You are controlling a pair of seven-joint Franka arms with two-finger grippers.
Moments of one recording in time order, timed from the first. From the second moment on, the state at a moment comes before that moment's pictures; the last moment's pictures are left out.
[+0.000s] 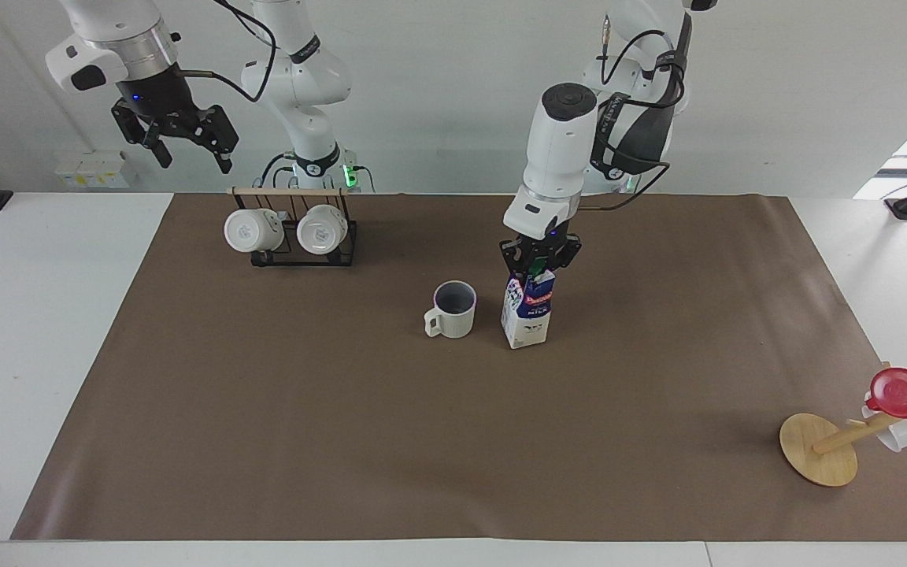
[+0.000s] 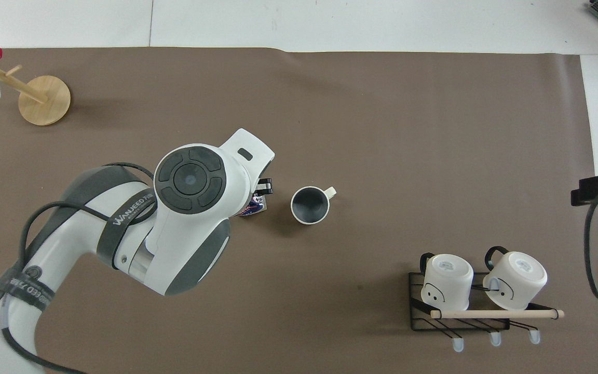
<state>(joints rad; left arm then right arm) -0.53 0.14 -0.06 -1.85 0.07 2.09 -0.67 0.07 -0.11 -0.09 -1.56 -0.02 1.44 0.11</state>
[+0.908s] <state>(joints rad) -0.53 0.14 -0.05 -1.85 0.07 2.08 -0.59 0.07 -0.11 -0.09 -1.57 -0.02 1.44 0.11</state>
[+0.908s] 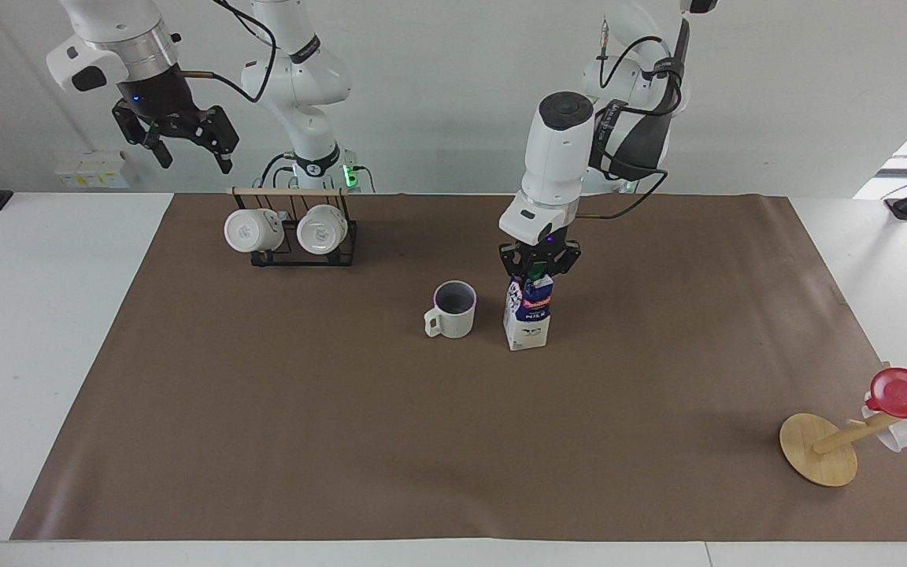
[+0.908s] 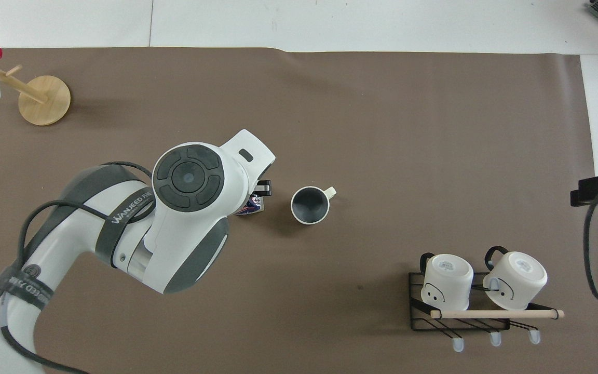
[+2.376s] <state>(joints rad) -0.21 0.03 -0.02 -1.51 0.06 1.51 -0.22 0.07 -0.11 -0.10 -1.57 -0.02 1.43 0.12</state>
